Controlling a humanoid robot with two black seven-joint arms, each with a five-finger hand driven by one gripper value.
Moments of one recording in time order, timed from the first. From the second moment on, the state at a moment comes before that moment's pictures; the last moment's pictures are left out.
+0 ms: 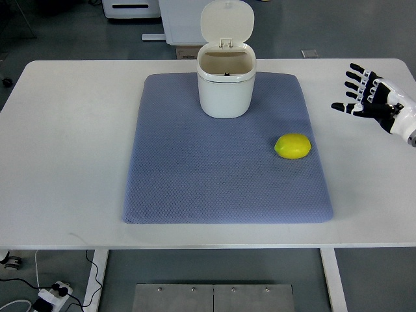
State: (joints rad) left arm -0.02 0.00 -0.10 -0.16 0.00 0.21 -0.11; right arm 0.67 -0.66 0.70 1.10 -0.50 0.10 0.19
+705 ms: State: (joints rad) left arm -0.02 0.00 -0.10 -0.16 0.00 0.21 -0.11; right arm 1.00 -0.81 0.23 1.12 -0.25 0.30 0.18
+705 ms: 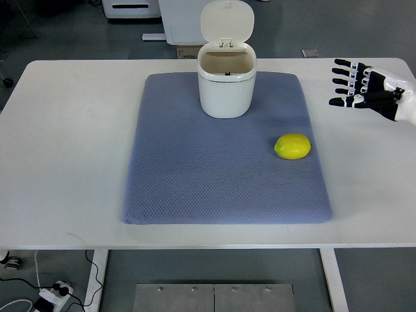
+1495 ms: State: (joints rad) left arm -0.02 0.00 -0.10 -0.16 0.00 0.21 -0.12; right arm 1.15 -0.82 -0.04 1.10 -0.25 0.32 0.19
